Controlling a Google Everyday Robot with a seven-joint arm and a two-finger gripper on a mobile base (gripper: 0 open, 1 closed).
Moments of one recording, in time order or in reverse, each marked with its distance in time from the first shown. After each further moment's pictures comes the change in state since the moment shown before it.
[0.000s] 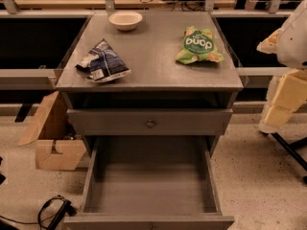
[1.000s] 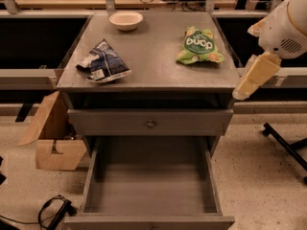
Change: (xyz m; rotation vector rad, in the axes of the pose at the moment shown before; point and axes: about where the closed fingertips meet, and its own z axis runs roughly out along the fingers) arm -0.013 -0.086 0.040 0.138 -0.160 0.077
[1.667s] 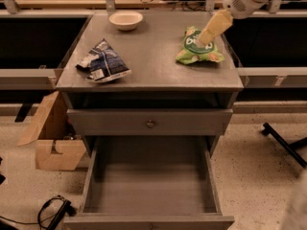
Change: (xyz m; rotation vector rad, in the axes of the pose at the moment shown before) arm -0.069 -0.146 0.066 0.136 -0.096 0.251
